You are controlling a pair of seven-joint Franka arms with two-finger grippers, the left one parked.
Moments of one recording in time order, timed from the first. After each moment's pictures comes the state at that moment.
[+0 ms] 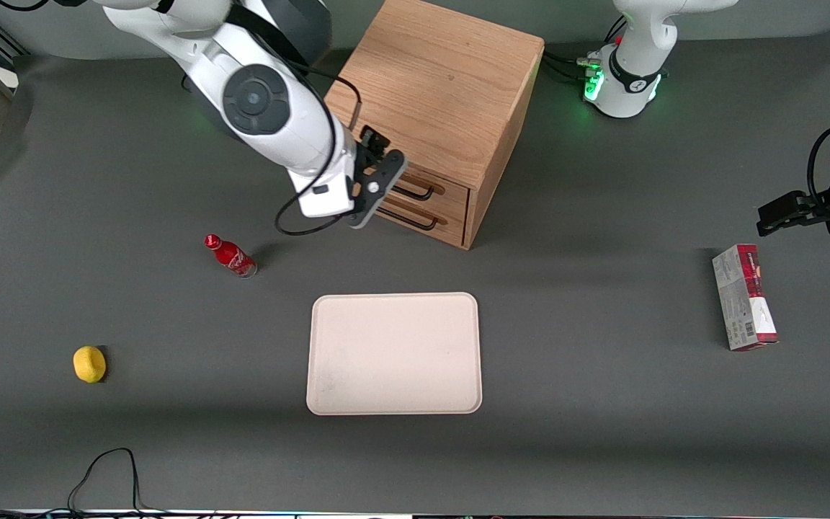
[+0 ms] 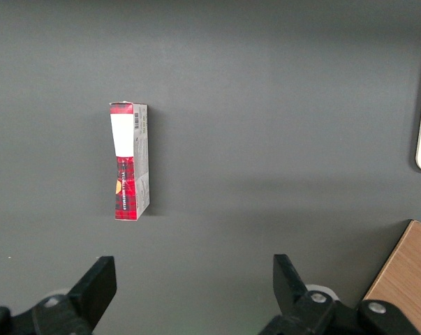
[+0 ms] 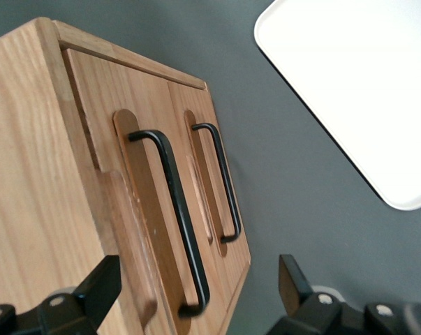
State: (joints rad) arm 0.04 0.41 0.76 -1.50 0.02 1.72 -0.11
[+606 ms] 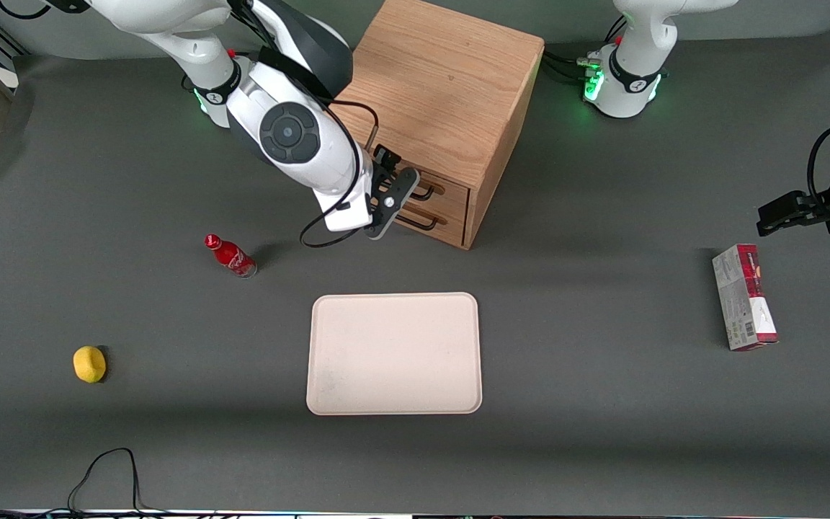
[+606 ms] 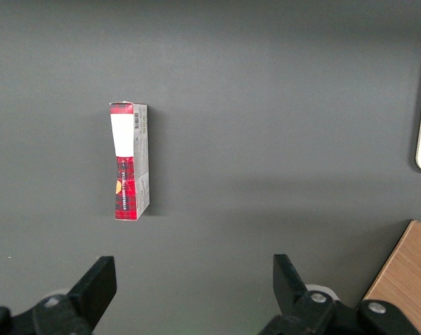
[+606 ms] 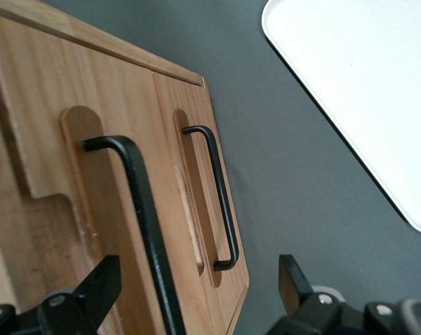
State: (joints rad) arm 0.03 0.44 0.76 -1.62 0.01 1.86 -0.14
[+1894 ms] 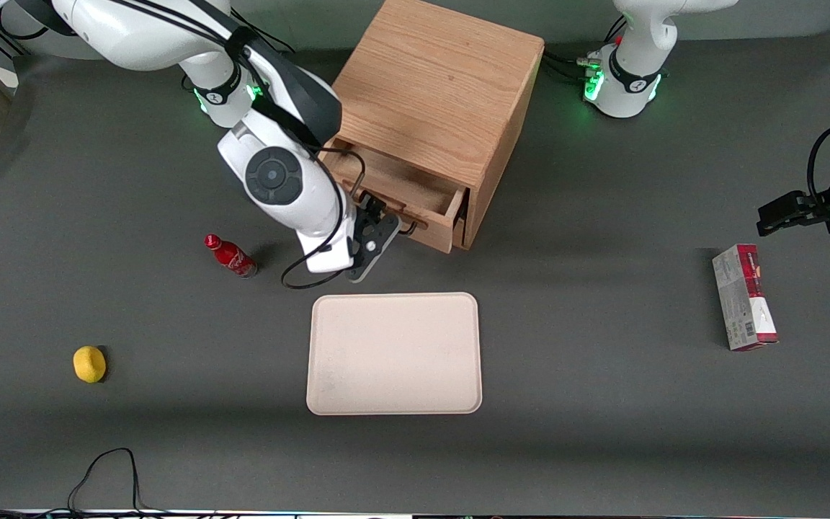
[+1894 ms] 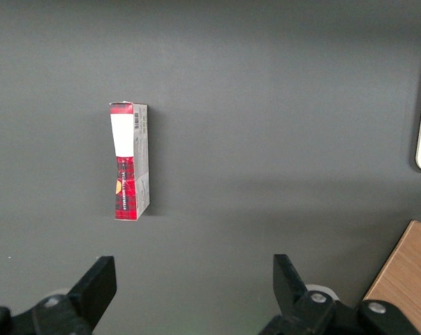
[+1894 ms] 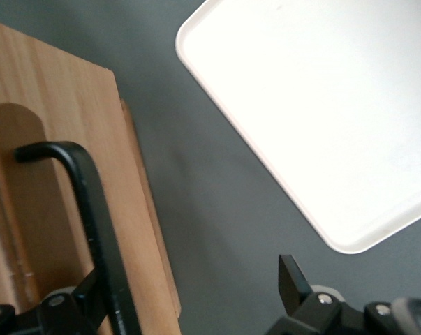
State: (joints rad) arm 0.01 0.53 0.71 -1.56 -0.14 1.95 -0.16
